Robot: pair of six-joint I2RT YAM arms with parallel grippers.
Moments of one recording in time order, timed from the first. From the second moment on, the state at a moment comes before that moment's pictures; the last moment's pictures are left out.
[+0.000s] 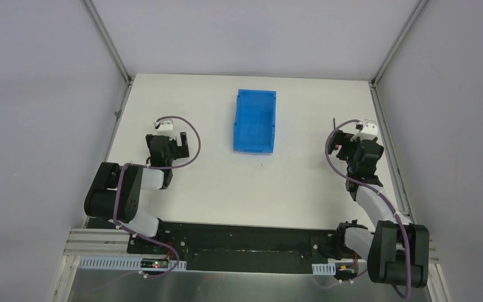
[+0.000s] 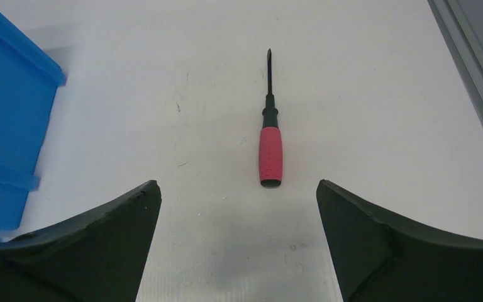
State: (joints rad) left arm -0.10 1.52 0.37 0.86 -0.17 -0.06; right arm -0.08 1.07 0.39 0.37 -0.06 0.12
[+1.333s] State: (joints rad) left arm -0.10 1.52 0.37 0.86 -0.17 -0.06; right arm -0.08 1.51 0.93 0.00 0.04 0.16
